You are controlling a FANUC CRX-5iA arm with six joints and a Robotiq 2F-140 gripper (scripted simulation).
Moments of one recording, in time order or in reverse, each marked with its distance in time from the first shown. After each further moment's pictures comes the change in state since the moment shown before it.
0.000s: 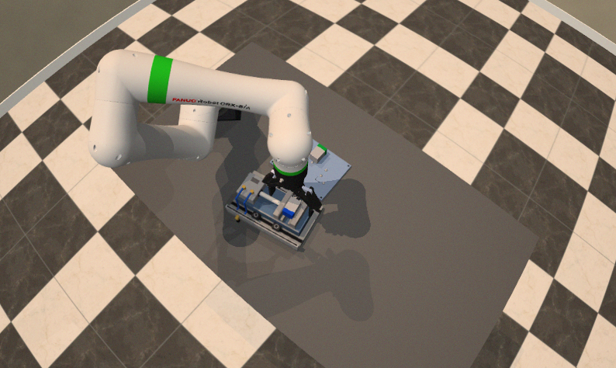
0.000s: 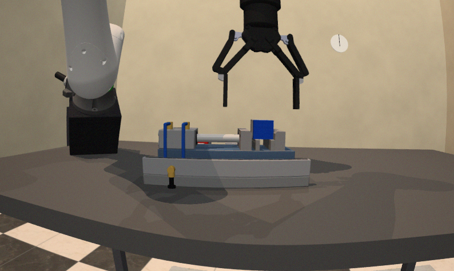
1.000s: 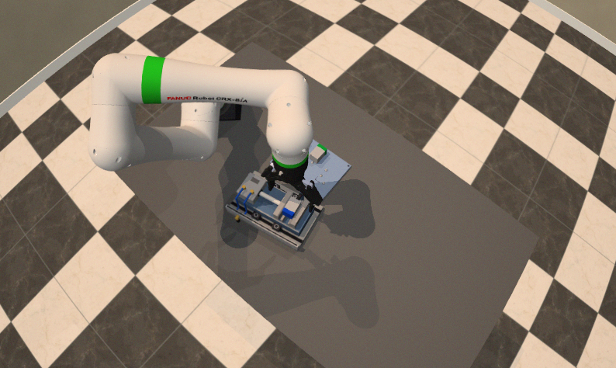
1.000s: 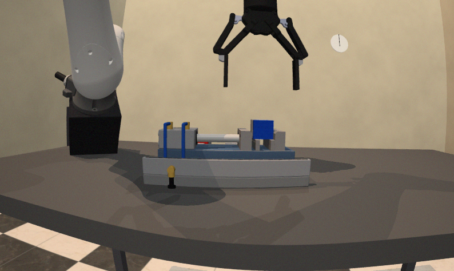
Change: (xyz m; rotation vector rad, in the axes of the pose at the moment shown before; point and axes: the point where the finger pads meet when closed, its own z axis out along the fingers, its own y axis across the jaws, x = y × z) arm 0.000 0.000 -0.041 0.000 0.000 0.000
